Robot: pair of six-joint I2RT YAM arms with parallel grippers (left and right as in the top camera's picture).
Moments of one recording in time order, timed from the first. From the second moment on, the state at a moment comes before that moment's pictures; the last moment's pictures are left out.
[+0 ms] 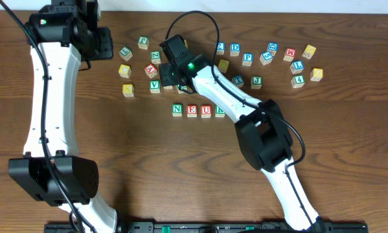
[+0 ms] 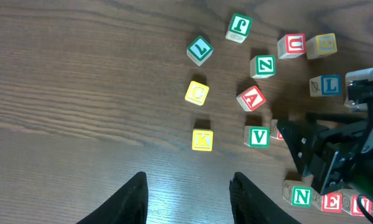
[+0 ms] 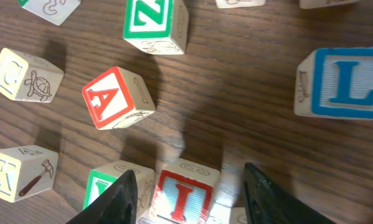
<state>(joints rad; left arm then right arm) 0.04 1.86 2.00 -1.22 -0.01 -0.06 0.65 2.45 2.07 -0.58 -0.05 0.46</state>
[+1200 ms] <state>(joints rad) 0.04 1.86 2.00 -1.22 -0.01 -0.07 0.68 2.47 2.07 -0.59 0.04 0.47</state>
